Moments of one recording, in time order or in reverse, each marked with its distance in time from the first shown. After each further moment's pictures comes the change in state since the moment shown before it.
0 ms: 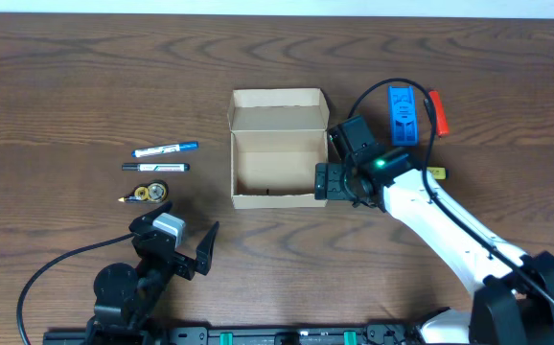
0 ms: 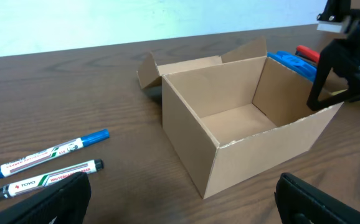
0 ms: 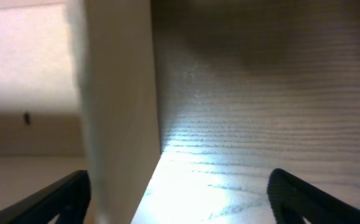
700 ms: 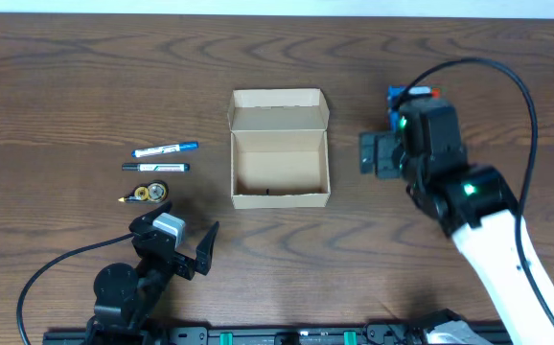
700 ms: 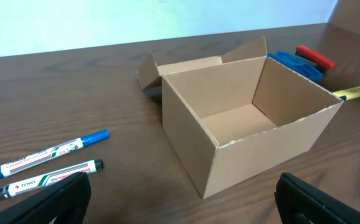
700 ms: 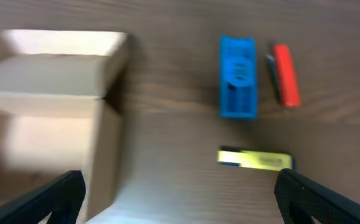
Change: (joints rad) left arm 0.000 0.000 0.000 0.000 0.000 0.000; right arm -0.151 -0.326 0.125 -0.050 0.157 -0.307
